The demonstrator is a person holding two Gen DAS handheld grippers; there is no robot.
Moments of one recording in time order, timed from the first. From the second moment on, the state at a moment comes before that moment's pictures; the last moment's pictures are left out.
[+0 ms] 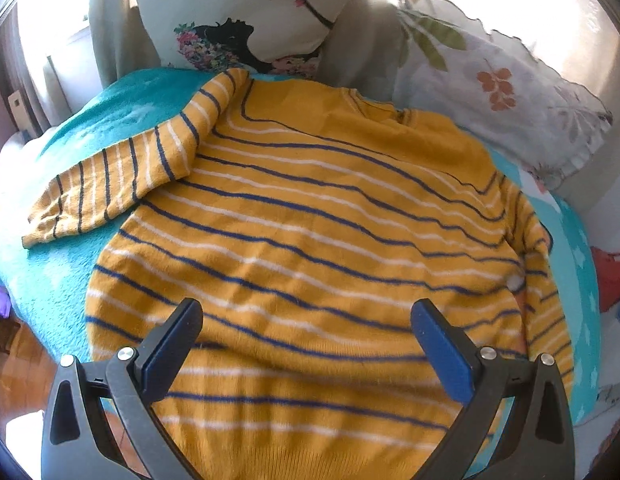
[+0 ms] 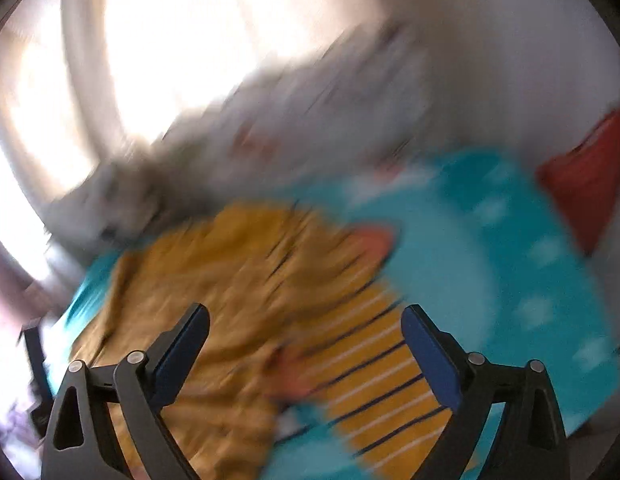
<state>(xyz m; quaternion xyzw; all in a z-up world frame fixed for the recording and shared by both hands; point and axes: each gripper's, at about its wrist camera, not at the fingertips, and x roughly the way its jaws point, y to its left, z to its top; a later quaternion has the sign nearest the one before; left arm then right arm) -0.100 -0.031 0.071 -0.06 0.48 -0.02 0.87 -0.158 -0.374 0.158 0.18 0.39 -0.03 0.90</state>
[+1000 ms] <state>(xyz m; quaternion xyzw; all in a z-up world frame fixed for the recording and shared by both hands) -0.080 0.057 0.070 -0.01 0.50 -0.12 0.86 -0.118 -0.185 0.094 0.11 0.51 -0.06 0.85</state>
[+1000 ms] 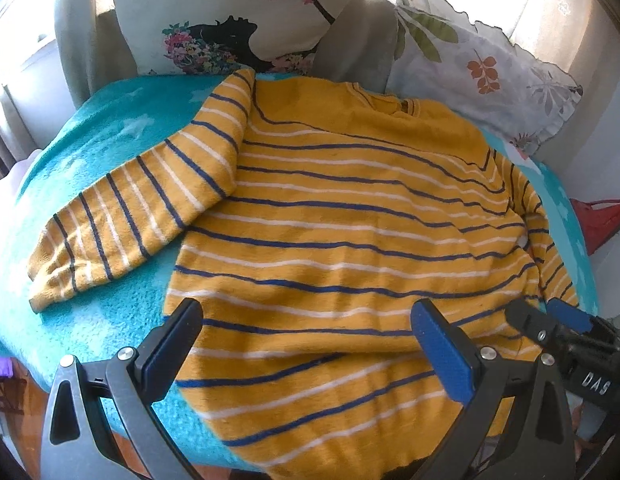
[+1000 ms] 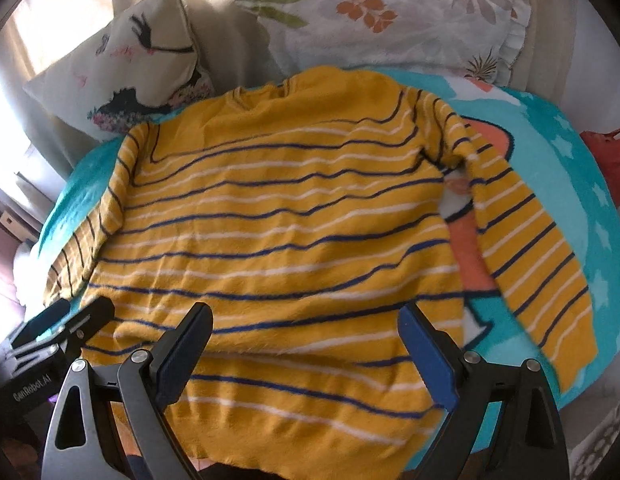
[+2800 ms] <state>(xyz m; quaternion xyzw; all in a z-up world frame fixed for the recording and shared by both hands) -0.058 0.065 0.053 0.01 0.52 -0.15 0.84 -0.109 -0.164 0.049 0.17 0.56 -0.08 0.81</state>
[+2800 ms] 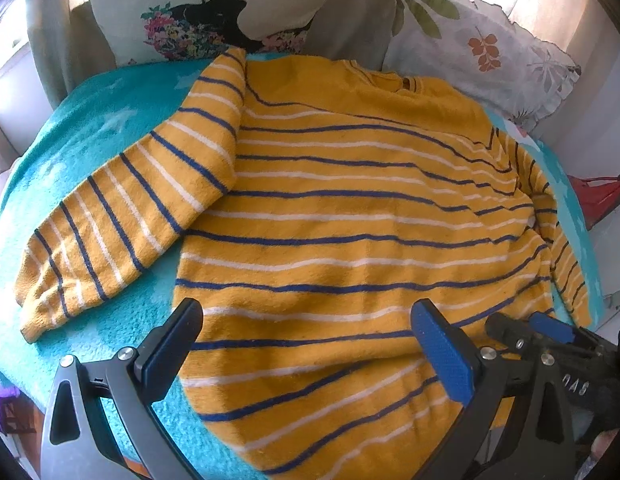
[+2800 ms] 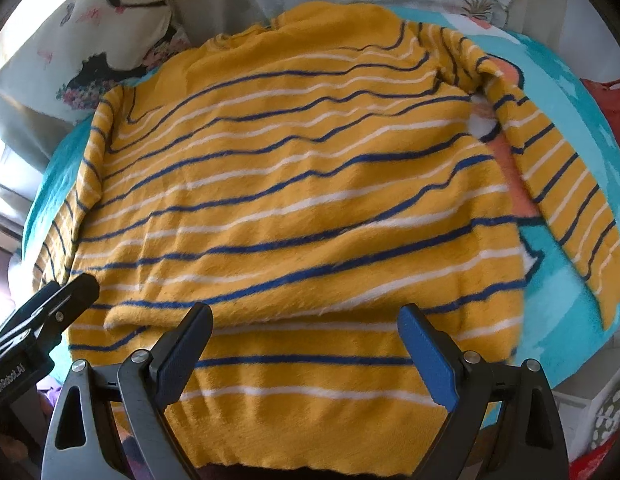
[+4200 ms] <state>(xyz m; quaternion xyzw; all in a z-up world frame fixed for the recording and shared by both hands) -0.072 -0.012 0.071 -0.04 0.51 -0.06 0.86 -0.232 -0.605 0.097 0.33 0.36 -0.35 0.80</state>
